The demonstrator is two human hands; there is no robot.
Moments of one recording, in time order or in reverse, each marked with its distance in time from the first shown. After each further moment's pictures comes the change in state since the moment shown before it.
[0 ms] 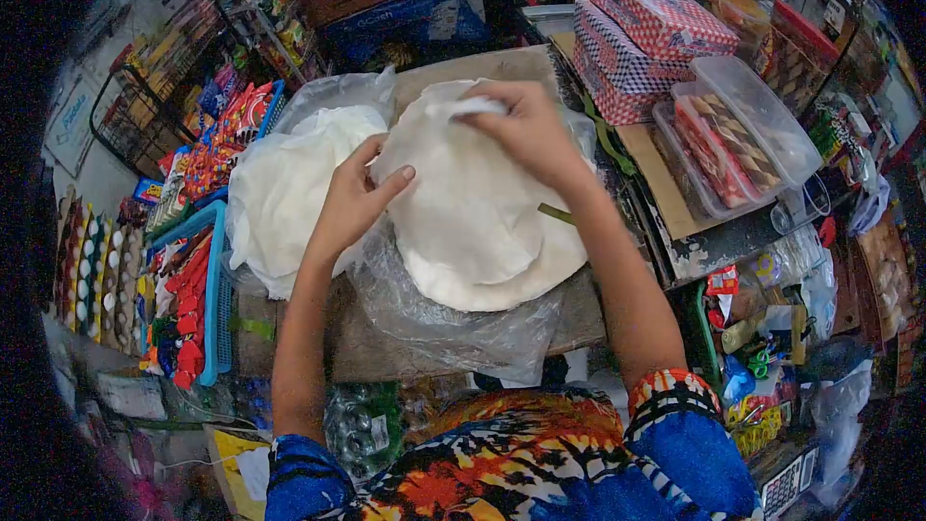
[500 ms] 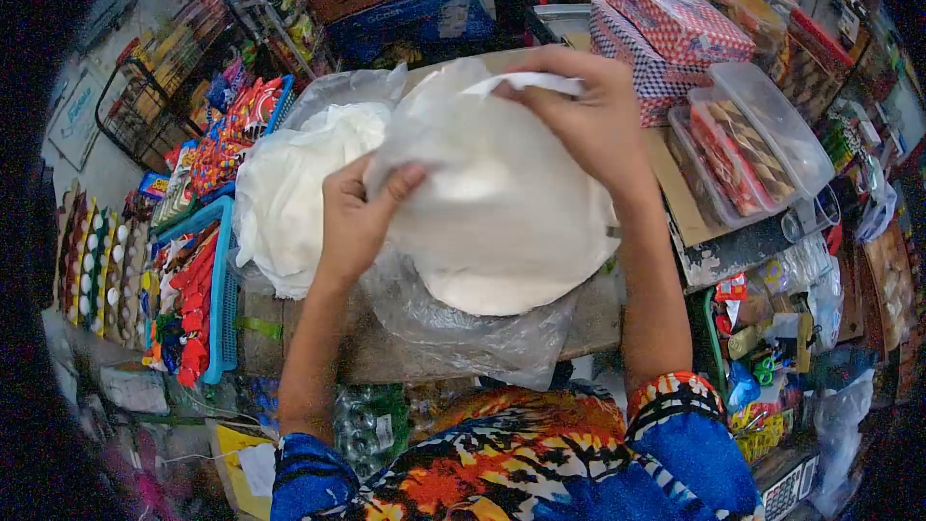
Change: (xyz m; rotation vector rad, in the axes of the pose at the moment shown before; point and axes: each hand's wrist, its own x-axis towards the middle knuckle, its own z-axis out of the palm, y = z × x) left_hand -0.027 0.050 -0.002 -0.555 0.071 0.066; right_hand -0.011 -0.051 -0.022 -0.140 0.208 -0.161
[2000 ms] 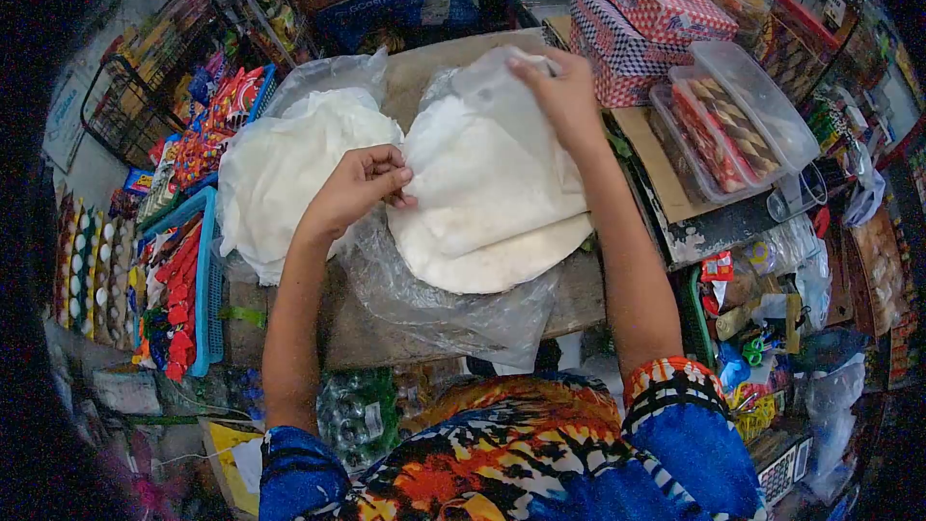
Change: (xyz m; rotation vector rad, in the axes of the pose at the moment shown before) left_hand 0.024 -0.058 -0.035 0.060 -0.376 -0.471; right_hand 0.004 0.095 0.009 0.104 0.154 0.351
